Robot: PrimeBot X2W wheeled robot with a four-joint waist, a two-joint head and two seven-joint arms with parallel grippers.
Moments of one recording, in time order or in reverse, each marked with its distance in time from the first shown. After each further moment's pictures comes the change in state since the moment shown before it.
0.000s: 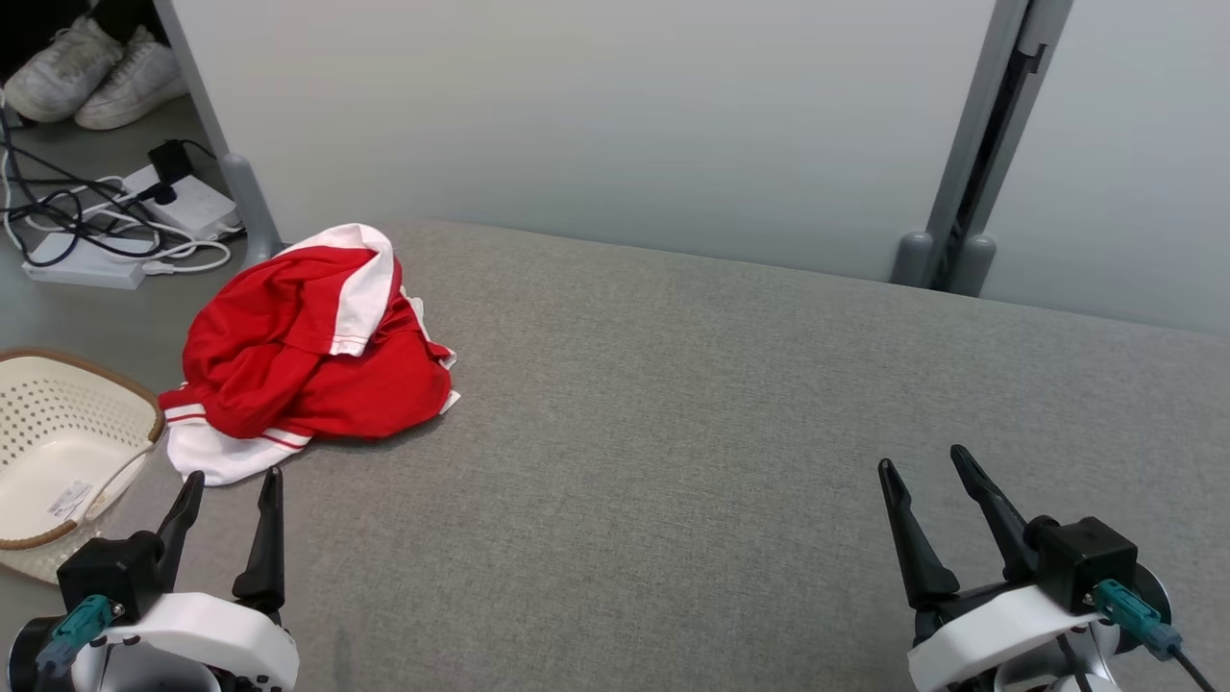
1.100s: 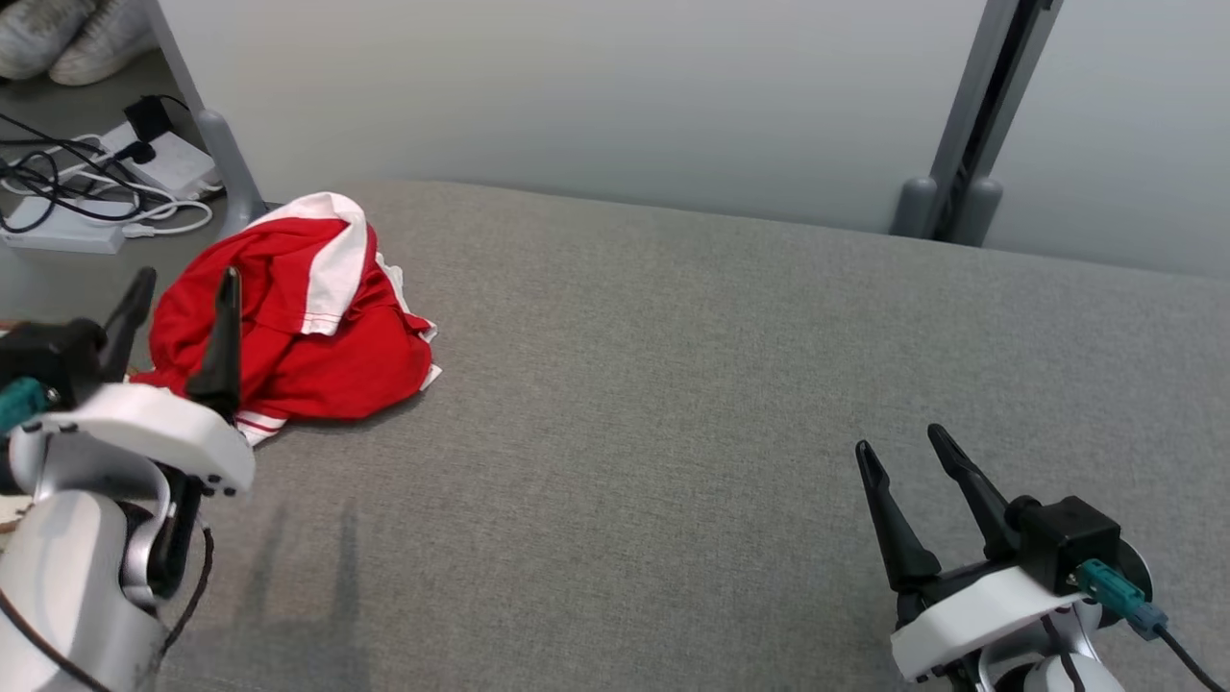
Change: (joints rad) left arm -0.305 0.048 -0.027 0.059 -0.010 -0.028 0.085; right arm -0.022 0.001 0.035 -0.013 0.012 0.000 0.014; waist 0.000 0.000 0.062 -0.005
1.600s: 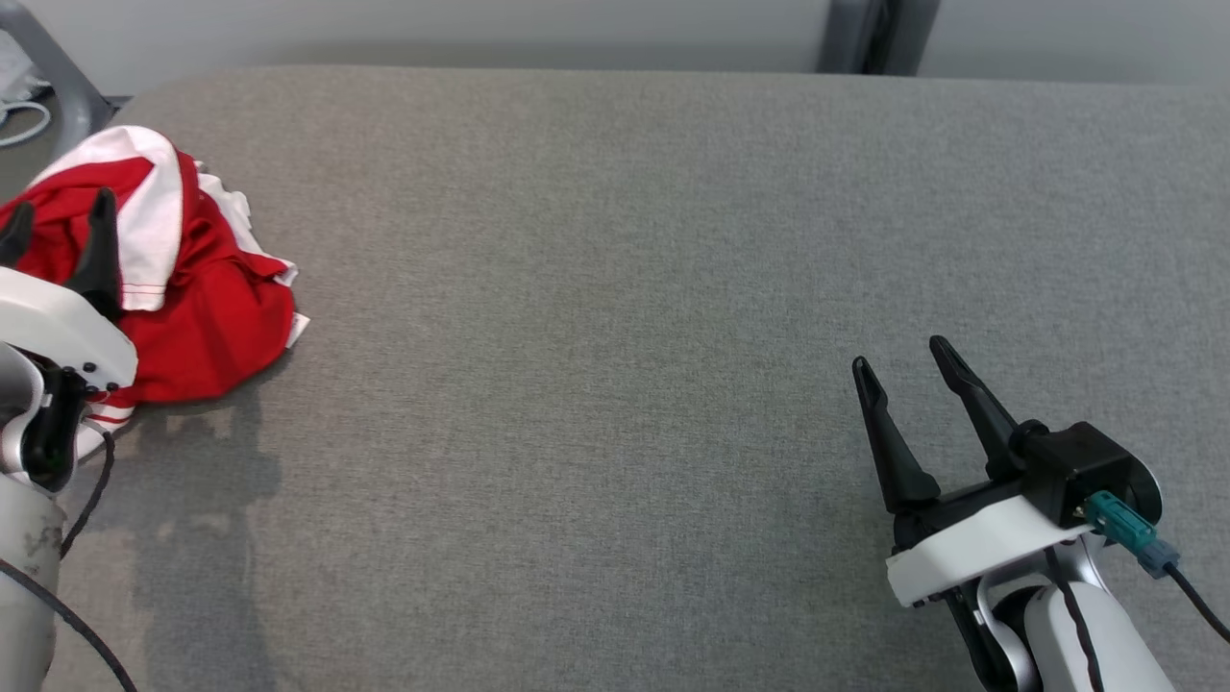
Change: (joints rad) left arm -0.319 0.054 0.042 0.398 -0.103 -0.097 0.062; right arm -0.111 0.000 0.001 -0.047 -0.036 0.000 0.023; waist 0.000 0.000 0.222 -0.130
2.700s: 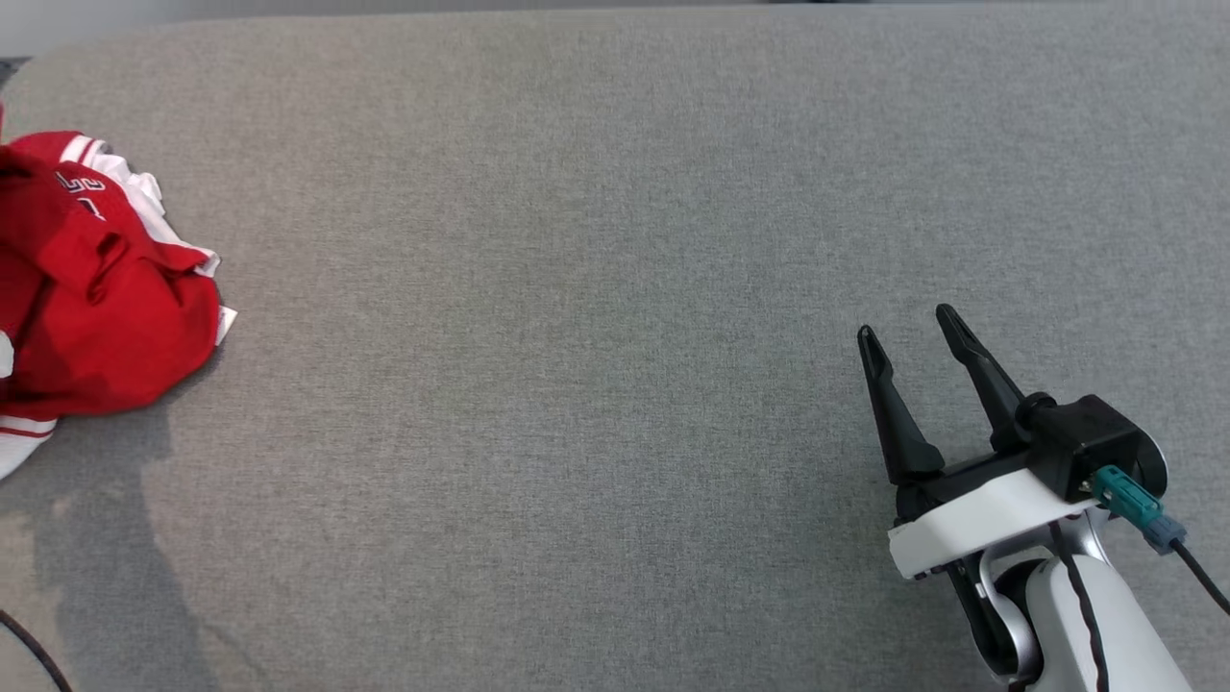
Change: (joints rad) left arm -0.204 0.103 -0.057 0.408 -0.026 -0.043 -0.180; right arm -0.064 0.000 -0.004 0.023 -0.005 0.000 -0.015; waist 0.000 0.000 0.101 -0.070
